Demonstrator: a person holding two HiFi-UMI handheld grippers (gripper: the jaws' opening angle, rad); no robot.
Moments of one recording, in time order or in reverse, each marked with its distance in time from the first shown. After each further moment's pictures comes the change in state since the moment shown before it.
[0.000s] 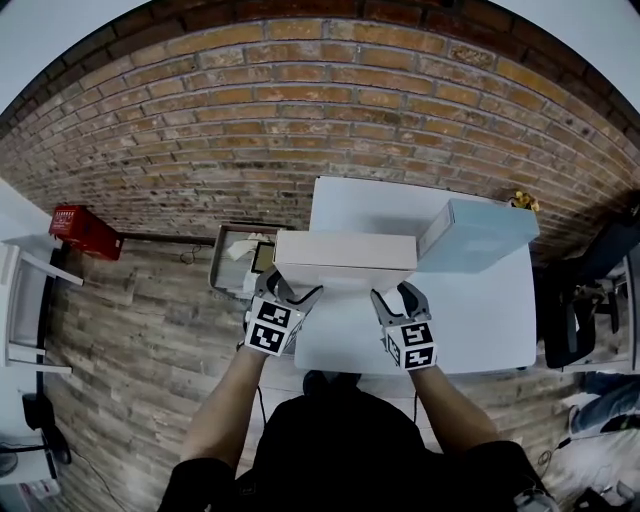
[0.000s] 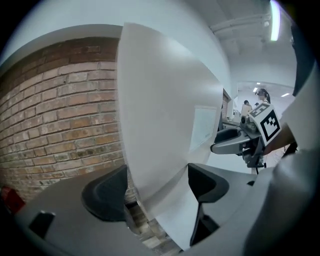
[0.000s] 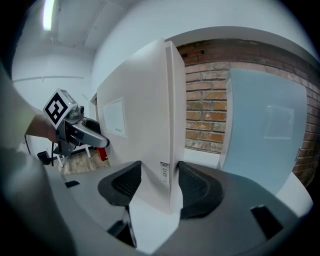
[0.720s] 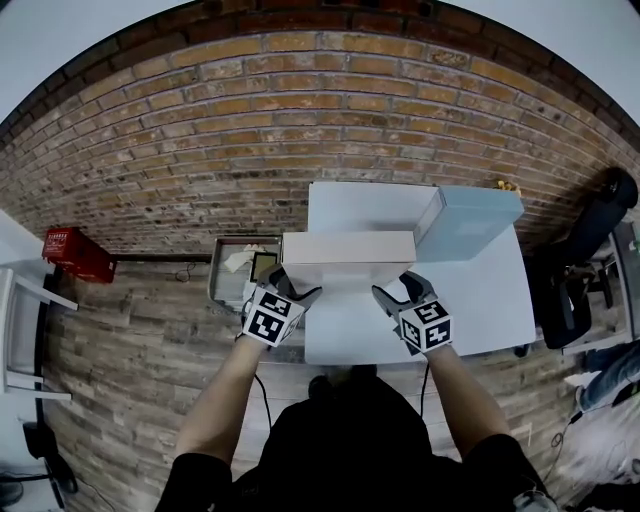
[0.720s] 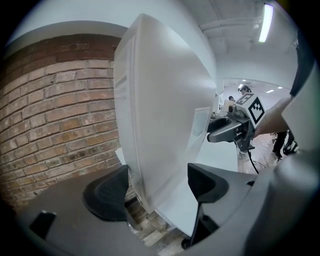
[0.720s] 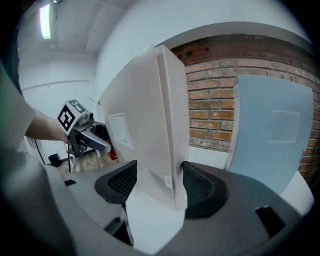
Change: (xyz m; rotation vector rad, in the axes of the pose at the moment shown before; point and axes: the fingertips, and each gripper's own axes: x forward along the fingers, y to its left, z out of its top) left arm -0.020 -0.002 -0.010 0.085 0.045 -0.135; right arm -0.016 0.019 0.009 0.017 0.040 0.100
